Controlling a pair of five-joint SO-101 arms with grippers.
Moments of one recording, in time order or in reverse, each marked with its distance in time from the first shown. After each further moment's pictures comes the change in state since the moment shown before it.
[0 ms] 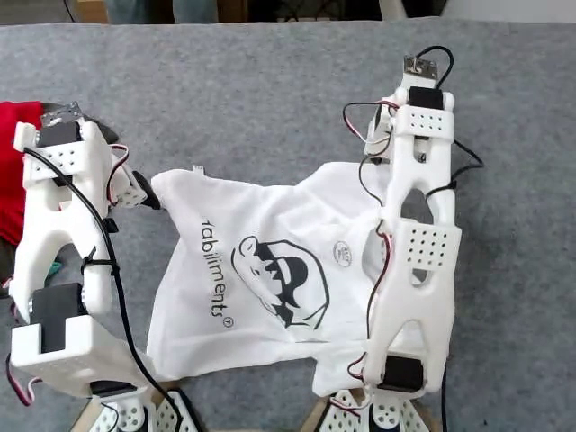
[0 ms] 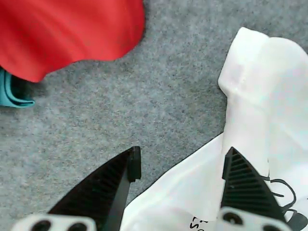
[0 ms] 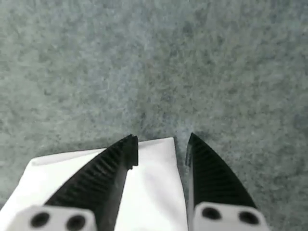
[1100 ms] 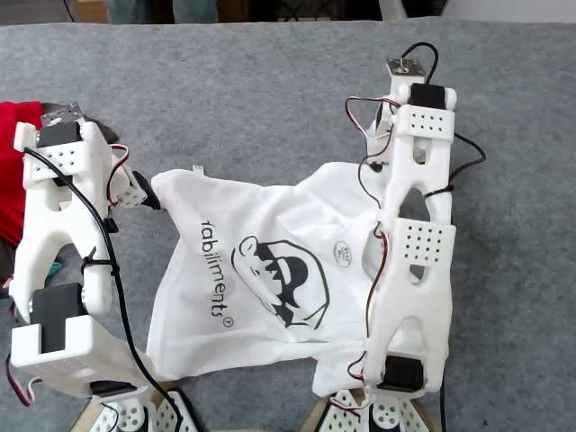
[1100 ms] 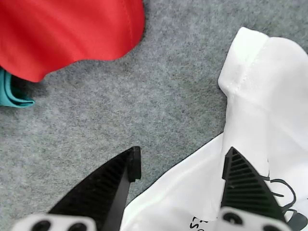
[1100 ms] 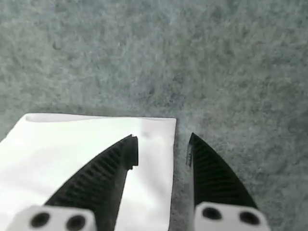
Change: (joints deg) left arm 0.0 0.0 0.0 0.0 0.0; right arm 0.0 6.8 -14.9 12.4 12.6
